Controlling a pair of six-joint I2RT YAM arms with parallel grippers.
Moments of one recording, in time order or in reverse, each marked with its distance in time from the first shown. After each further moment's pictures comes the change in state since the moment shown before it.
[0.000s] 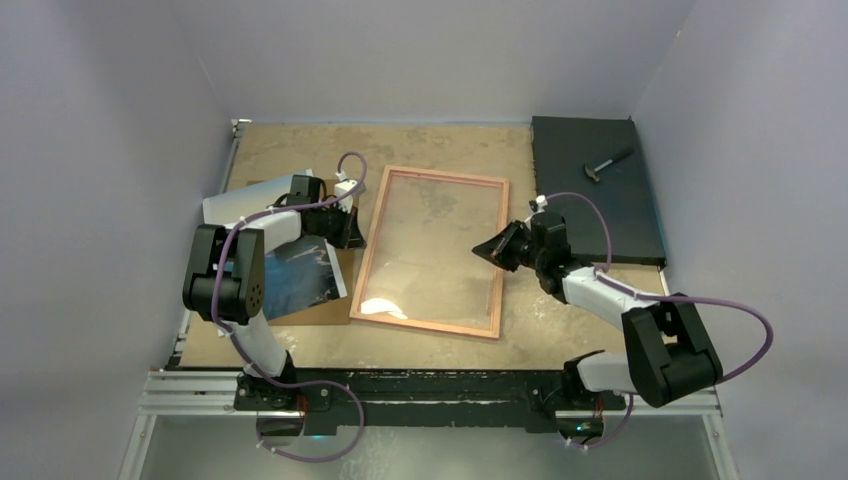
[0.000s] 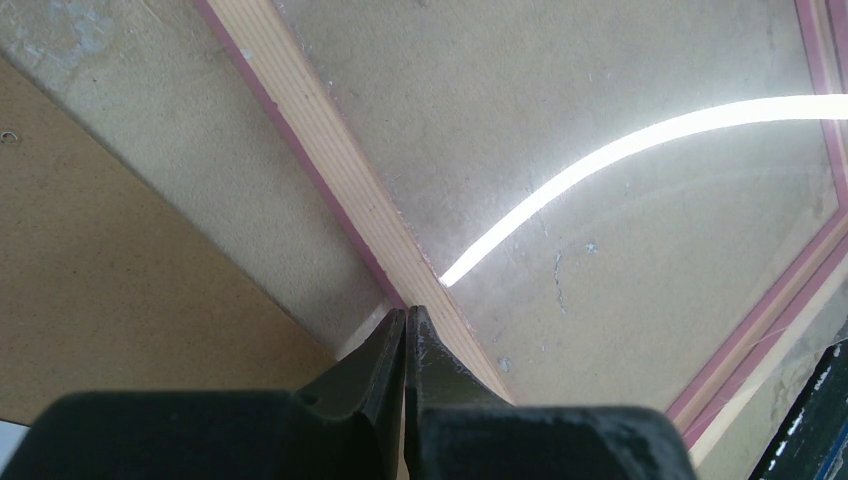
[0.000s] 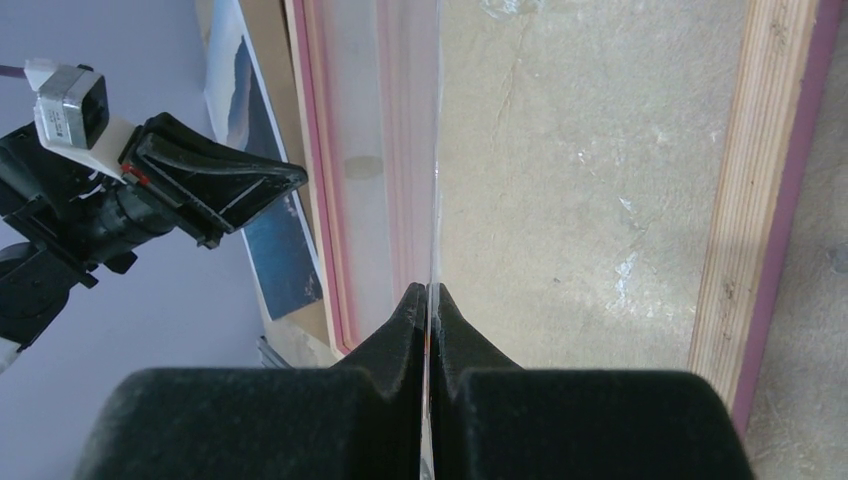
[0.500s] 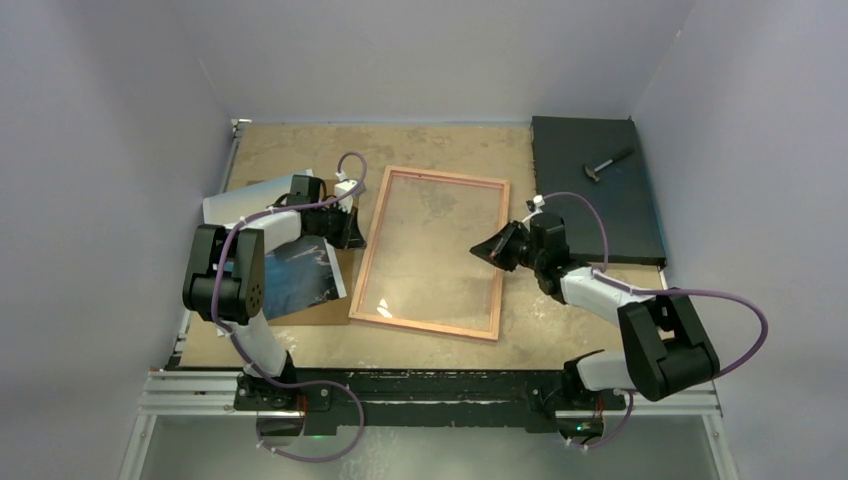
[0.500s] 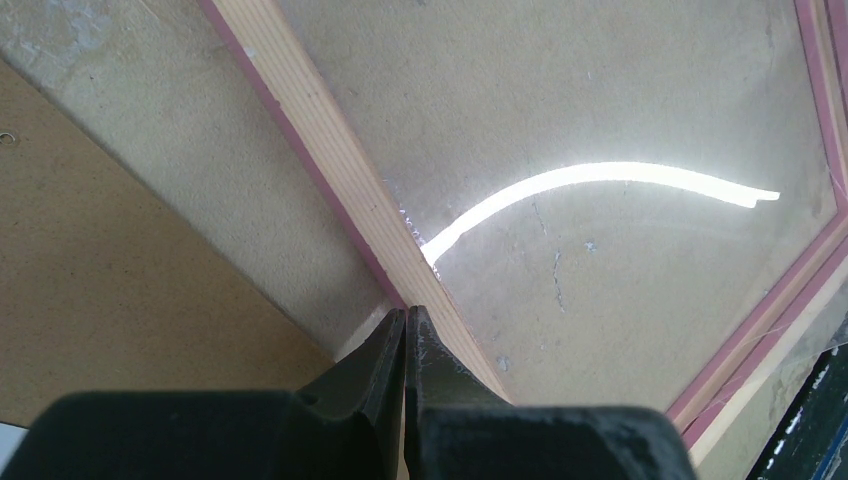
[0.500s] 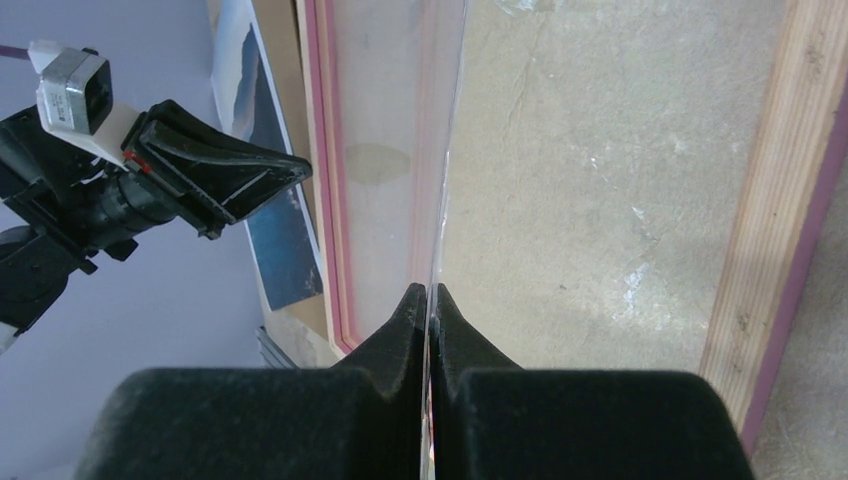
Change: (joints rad) left arm 0.000 0.000 0.000 -0.004 0.001 0.000; right arm 0.000 0.027 -0.012 0.048 -0.021 -0.010
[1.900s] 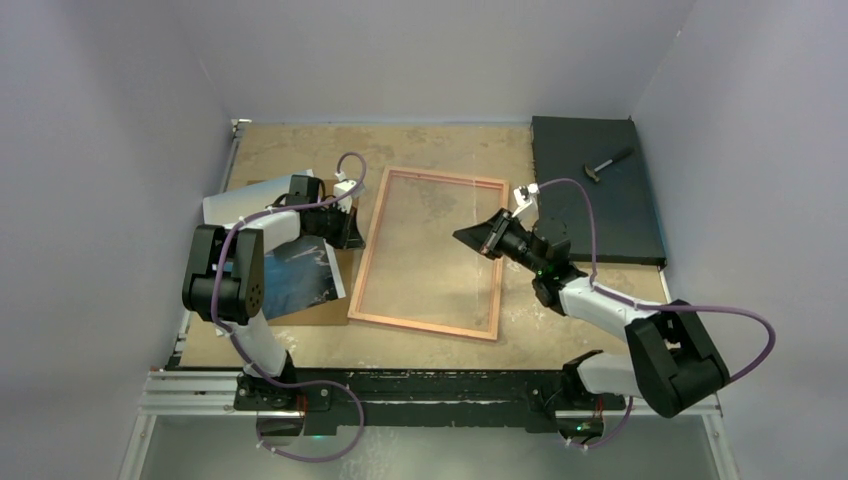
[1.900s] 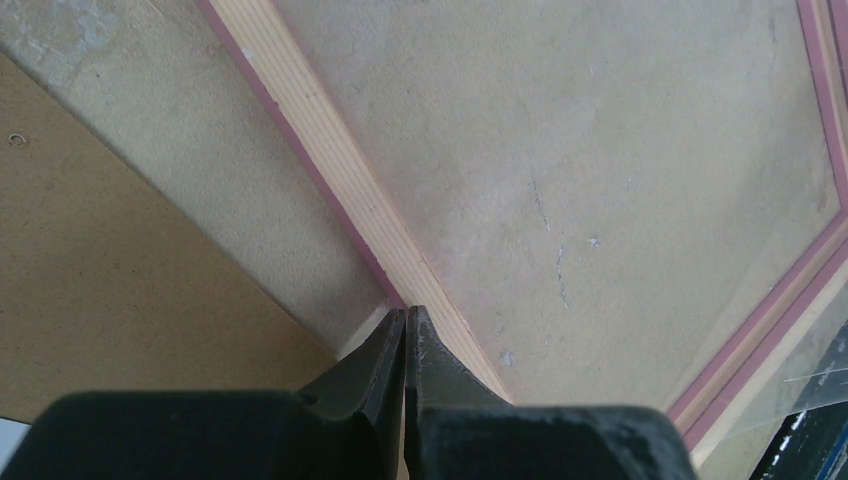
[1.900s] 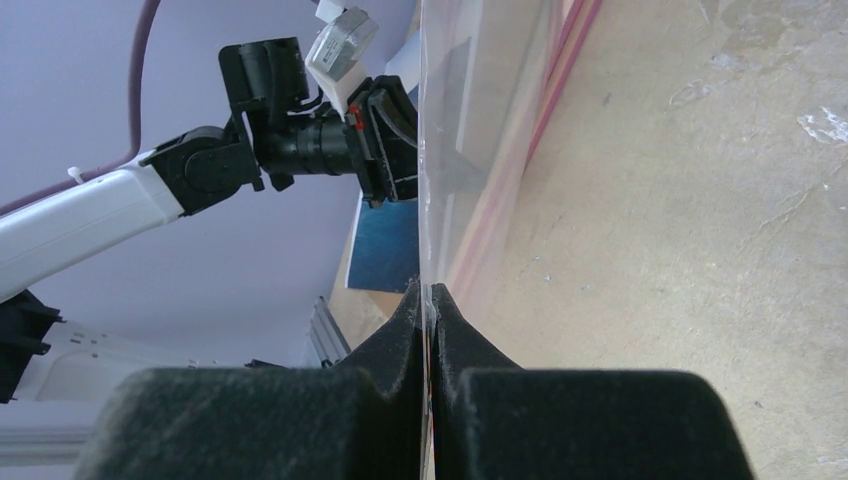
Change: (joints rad) left arm 0.006 -0.001 0.000 -0.005 0.003 0.015; right arm 0.097 -0.072 -0.049 0.386 -0.067 -0.006
